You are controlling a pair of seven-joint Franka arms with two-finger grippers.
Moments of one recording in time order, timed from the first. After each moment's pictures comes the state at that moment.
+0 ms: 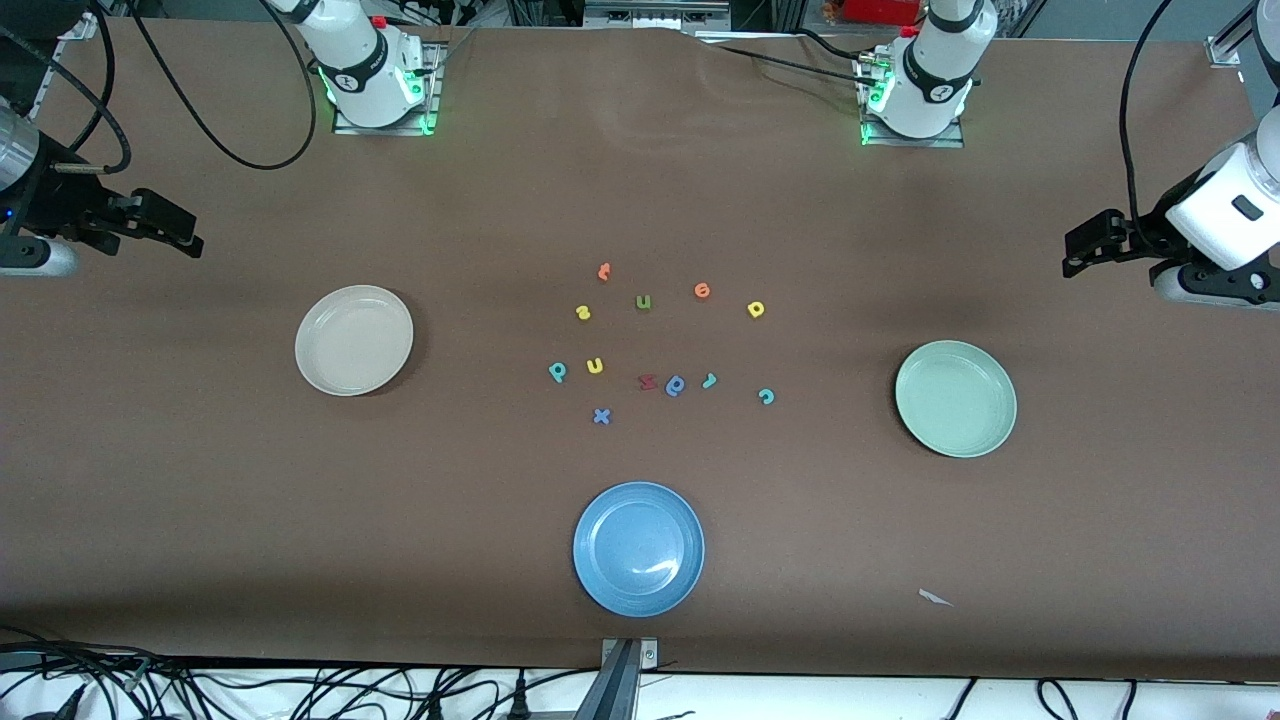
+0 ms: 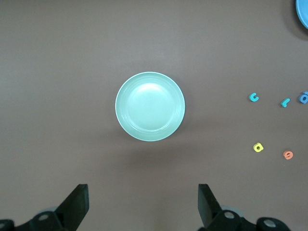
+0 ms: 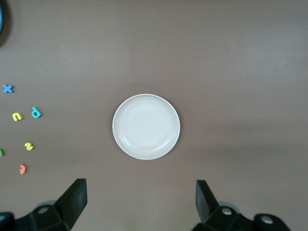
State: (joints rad) left arm -0.11 0.04 0.10 -1.62 0.00 1.60 0.07; right arm 0.00 0.00 0.01 -1.65 0.02 1.62 0.04
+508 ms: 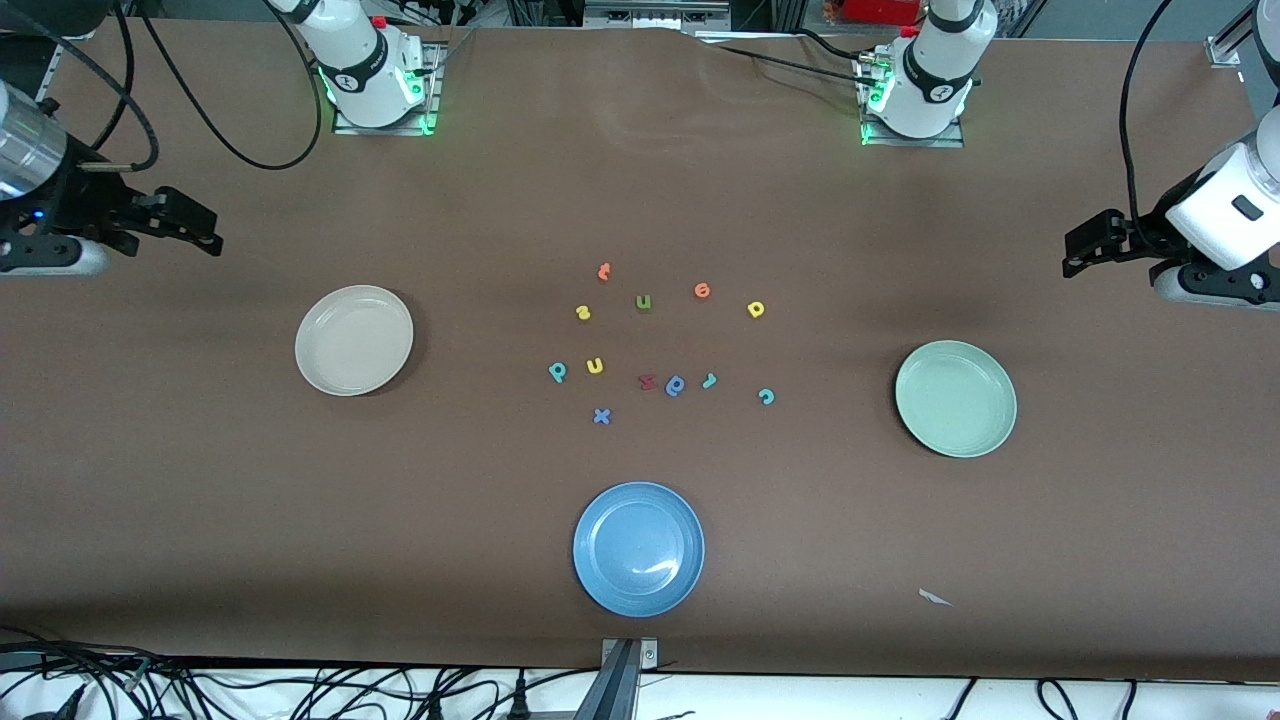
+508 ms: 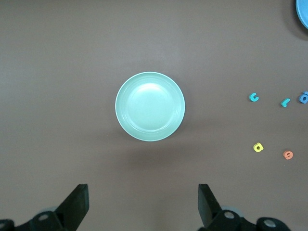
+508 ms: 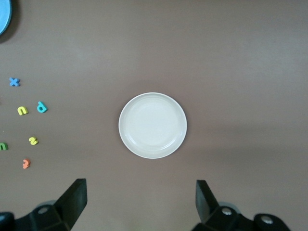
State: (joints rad) left arm -0.11 0.05 0.10 -1.62 0.00 1.60 0.07; right arm 0.03 0.00 0.04 -1.66 0.02 1.62 0.04
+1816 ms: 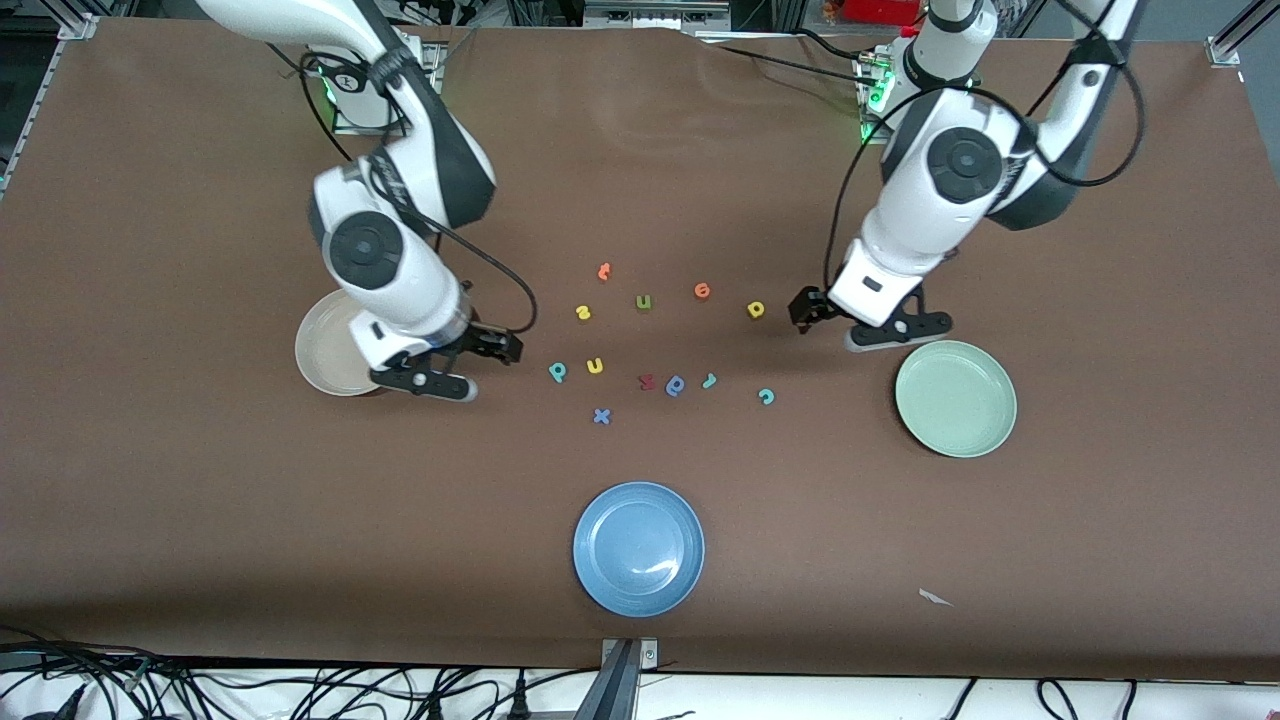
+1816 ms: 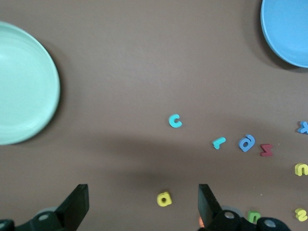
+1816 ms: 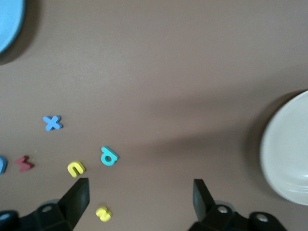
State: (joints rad) left arm -0.14 0.18 -0.32 -2.08 -0.02 2.32 -0.68; right arm 0.44 0.48 0.04 -1.69 0.02 2.13 0.71
